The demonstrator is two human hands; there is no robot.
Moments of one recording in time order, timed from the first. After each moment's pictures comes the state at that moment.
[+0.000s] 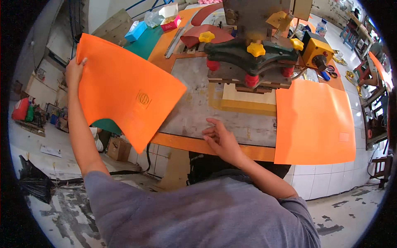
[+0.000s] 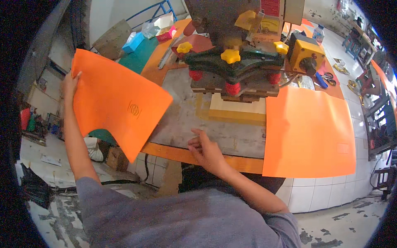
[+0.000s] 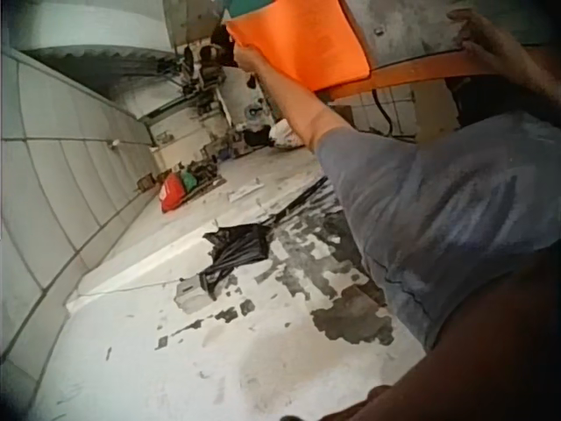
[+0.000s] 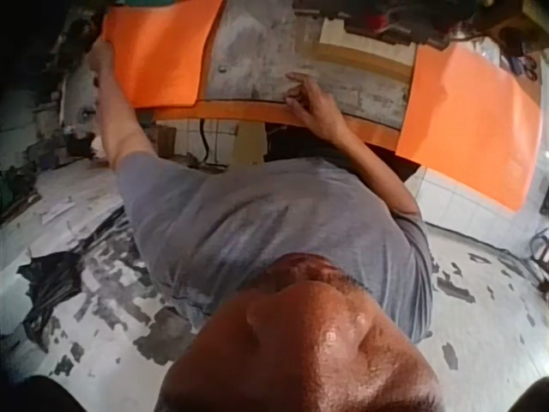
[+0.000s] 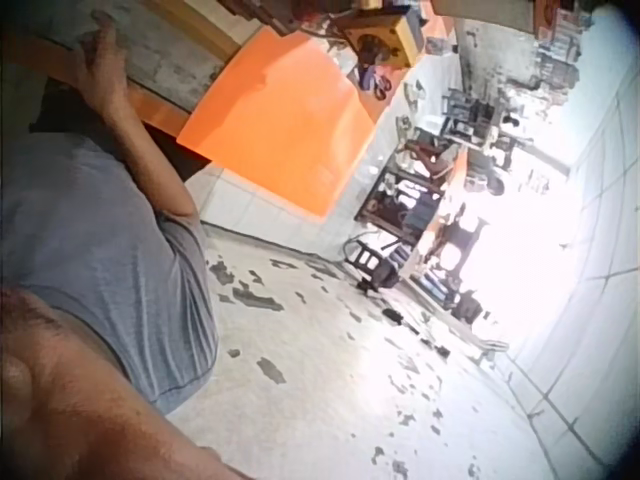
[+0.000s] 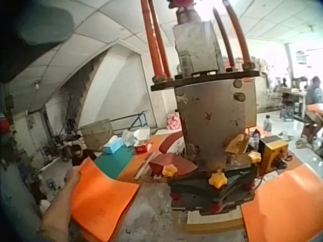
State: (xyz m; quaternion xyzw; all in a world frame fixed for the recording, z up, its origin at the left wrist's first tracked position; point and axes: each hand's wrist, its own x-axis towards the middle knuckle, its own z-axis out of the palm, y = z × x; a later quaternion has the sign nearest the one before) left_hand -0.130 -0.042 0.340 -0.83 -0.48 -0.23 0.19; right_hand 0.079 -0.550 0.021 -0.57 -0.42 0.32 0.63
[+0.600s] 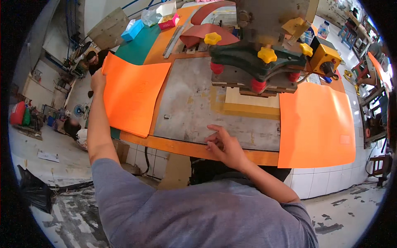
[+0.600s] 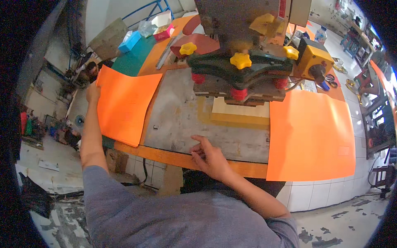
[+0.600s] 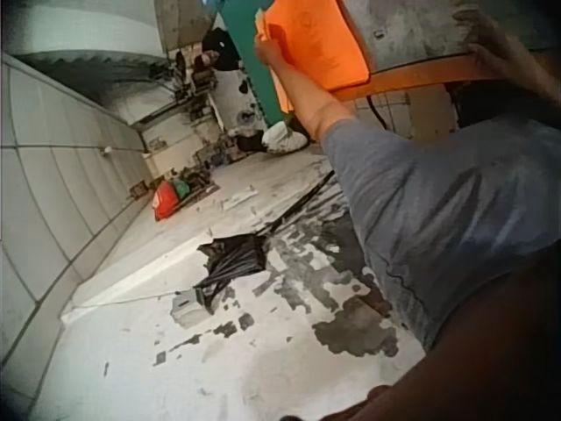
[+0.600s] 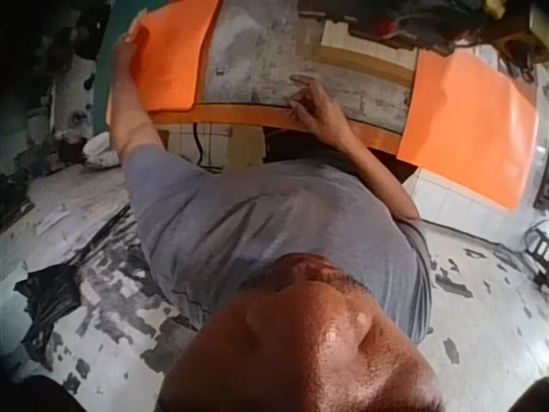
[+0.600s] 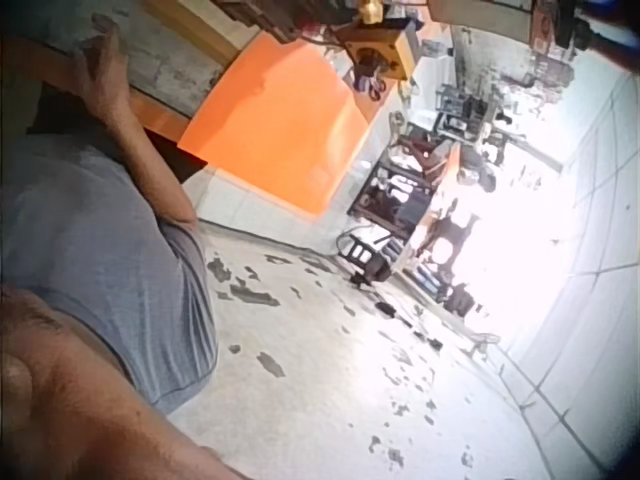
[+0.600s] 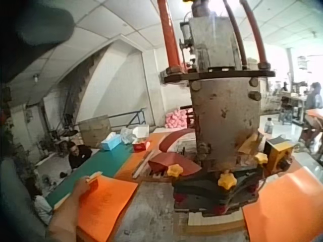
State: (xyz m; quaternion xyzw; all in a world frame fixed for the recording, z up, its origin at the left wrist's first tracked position) left_hand -0.096 0.028 0.184 -0.80 -0.57 -0.15 0.08; right_hand 0.079 -0.553 0.028 -0.58 -0.43 0.32 0.61
